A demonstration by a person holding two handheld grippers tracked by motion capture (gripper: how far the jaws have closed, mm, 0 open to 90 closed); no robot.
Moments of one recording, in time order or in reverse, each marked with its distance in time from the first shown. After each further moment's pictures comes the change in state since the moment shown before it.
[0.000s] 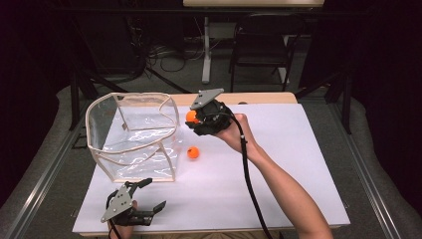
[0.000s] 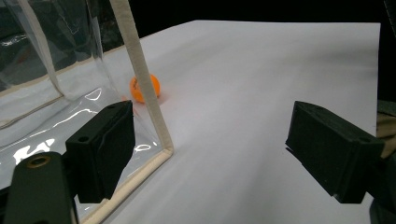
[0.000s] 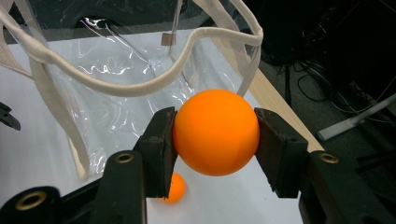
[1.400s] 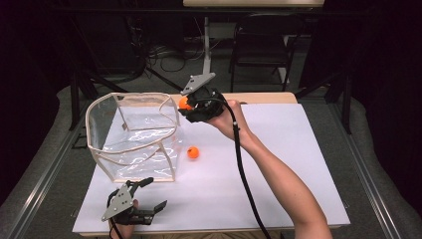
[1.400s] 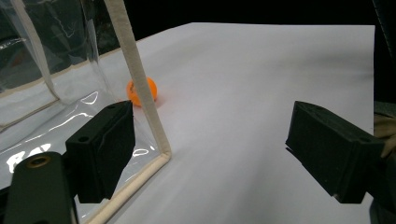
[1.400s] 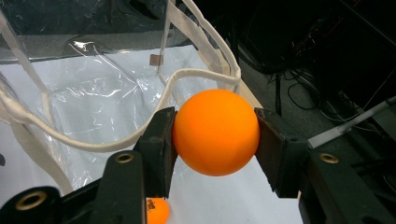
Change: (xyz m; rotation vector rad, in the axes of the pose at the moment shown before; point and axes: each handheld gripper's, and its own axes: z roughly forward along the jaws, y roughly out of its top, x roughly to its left) left arm 0.001 0.001 0.002 -0.009 -0.012 0.002; right arm -0.012 0.035 0.003 -0.013 -0.025 -0.017
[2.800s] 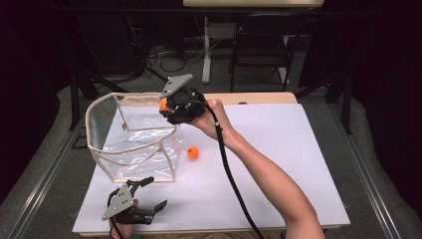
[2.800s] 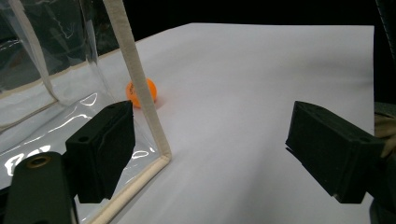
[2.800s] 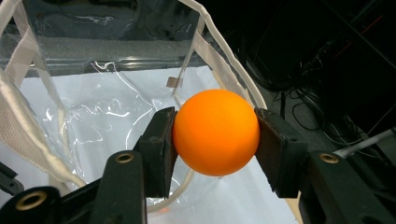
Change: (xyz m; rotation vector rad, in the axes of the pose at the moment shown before) left arm 0.001 0.001 0.002 -0.001 -0.006 0.000; right arm 0.027 0.032 0.016 -0.036 0.027 -0.078
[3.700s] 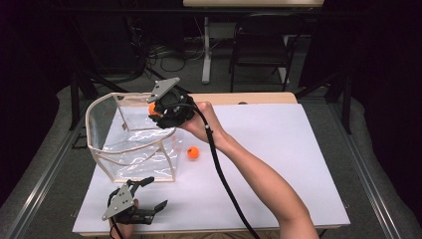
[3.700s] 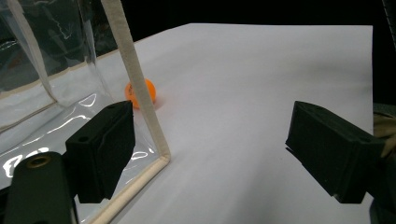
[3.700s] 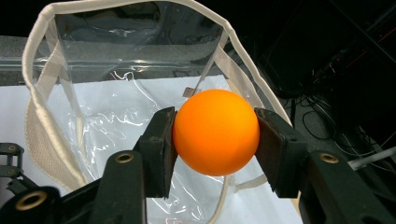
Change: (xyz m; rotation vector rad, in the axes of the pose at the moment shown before) left arm 0.000 0.000 0.000 0.000 -0.002 0.000; right arm 0.017 0.014 0.010 -0.009 0.042 -0.020
